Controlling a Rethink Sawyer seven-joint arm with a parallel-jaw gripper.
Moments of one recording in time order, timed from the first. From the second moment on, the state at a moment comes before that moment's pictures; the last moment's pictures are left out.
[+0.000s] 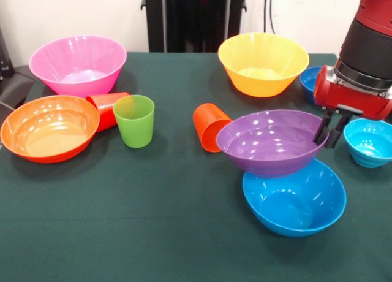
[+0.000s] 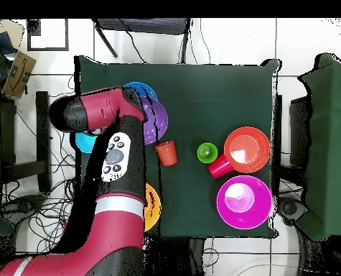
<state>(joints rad) 0.17 -0.37 -0.14 1.11 -0.10 0.75 2.20</state>
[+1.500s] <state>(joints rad) 0.24 -0.41 -0.20 1.16 -0.06 0.75 2.20</state>
